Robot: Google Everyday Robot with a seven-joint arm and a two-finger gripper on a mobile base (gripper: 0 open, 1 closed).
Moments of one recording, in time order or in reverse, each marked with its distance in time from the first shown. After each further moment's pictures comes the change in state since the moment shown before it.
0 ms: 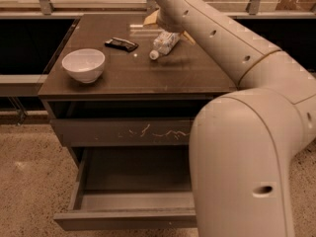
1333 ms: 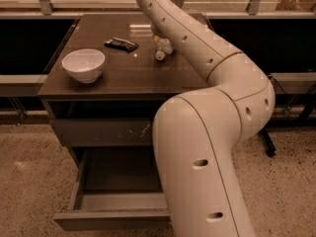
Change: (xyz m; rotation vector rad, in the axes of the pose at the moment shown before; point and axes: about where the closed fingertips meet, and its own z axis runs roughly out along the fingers) arm -0.012 -0.001 0.050 -0.169 -0.045 -0.072
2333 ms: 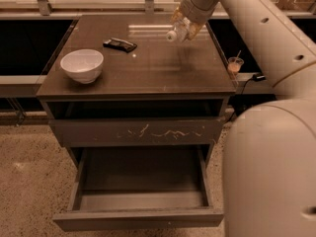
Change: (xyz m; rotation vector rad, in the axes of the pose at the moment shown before) arm 0.011 0.051 -0.101 0.312 -0.157 0.390
